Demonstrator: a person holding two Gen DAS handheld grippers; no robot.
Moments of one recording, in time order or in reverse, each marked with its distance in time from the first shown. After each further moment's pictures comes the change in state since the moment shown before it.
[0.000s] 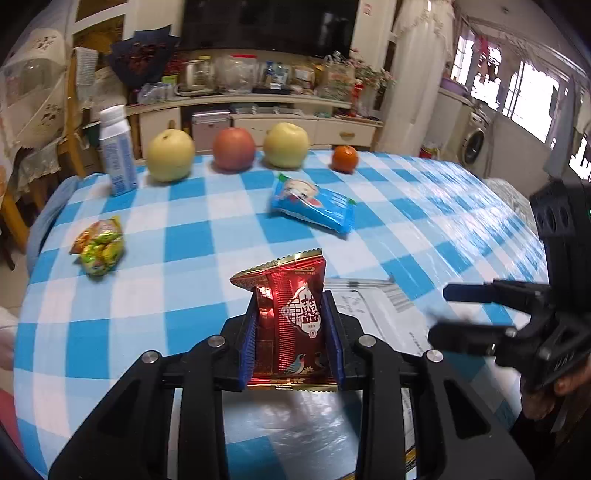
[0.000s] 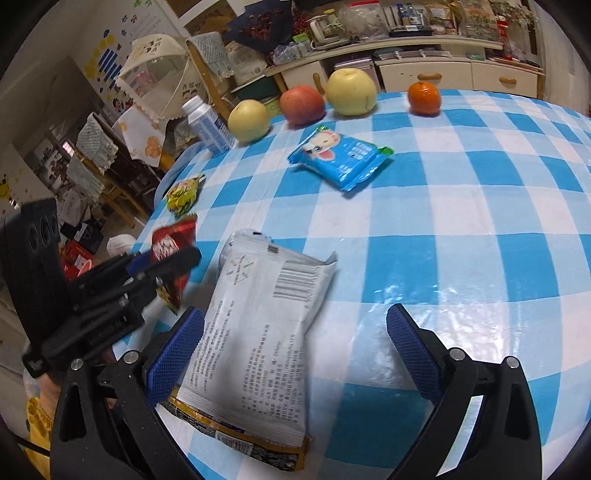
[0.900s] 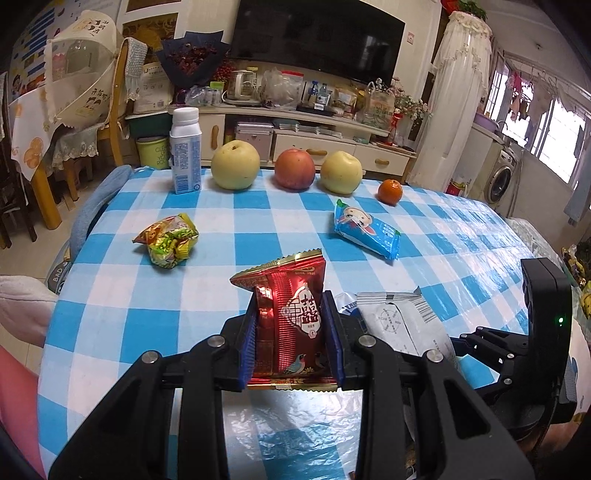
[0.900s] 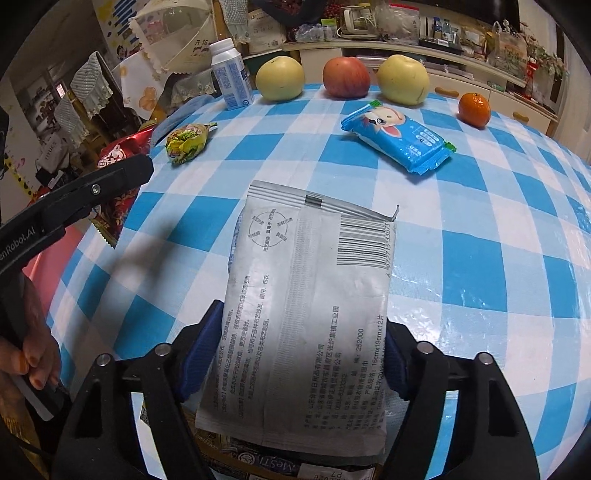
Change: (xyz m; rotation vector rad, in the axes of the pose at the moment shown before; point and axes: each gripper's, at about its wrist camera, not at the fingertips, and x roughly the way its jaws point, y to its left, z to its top) left arm -0.033 0.048 -0.004 -0.123 -0.065 0.074; right arm 0.052 0.060 -0.016 -0.164 0.057 -0.144
